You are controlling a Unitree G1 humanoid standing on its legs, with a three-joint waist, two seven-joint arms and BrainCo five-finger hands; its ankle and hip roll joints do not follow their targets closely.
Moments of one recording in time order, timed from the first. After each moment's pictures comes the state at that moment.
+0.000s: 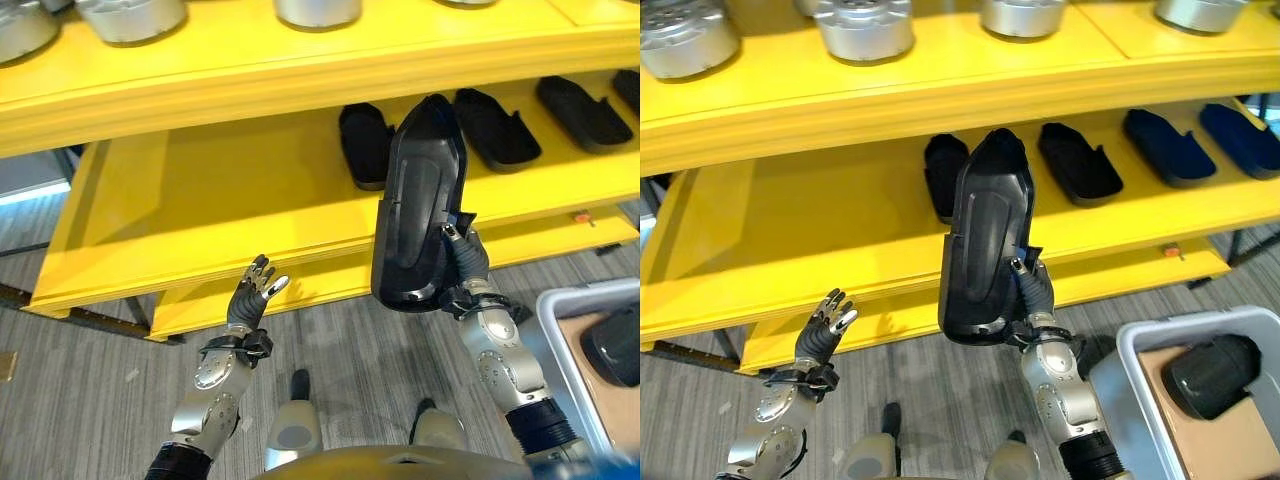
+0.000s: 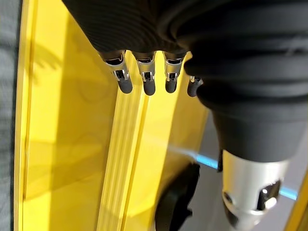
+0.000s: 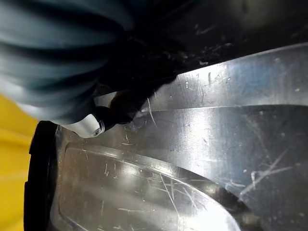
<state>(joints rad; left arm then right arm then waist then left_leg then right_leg) 0.15 0.37 -0.18 0.06 -0.70 -0.08 0.11 -0.08 -0.25 0.24 0.00 0.56 -0.09 -0.23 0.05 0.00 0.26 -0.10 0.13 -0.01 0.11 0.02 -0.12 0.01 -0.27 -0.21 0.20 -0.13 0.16</state>
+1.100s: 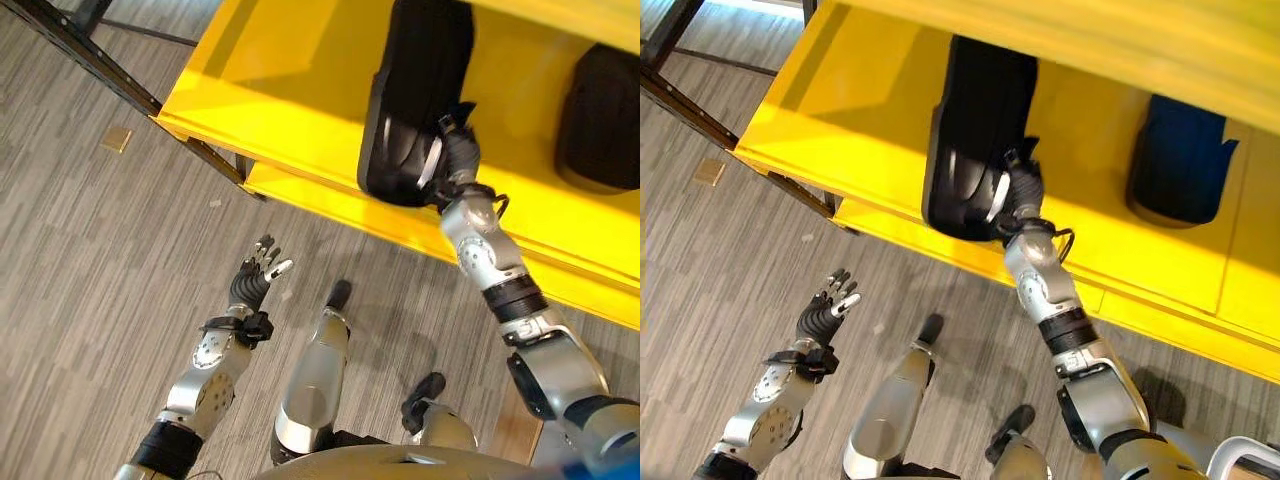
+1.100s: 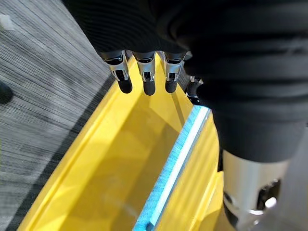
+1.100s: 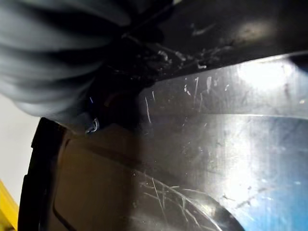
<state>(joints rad) 0.02 0.47 -0.29 0.01 -0.80 -0.10 0.14 -0.80 -0.34 0.24 0.37 0.68 -0.07 -0.40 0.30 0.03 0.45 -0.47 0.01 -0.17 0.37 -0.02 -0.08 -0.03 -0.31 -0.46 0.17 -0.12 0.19</state>
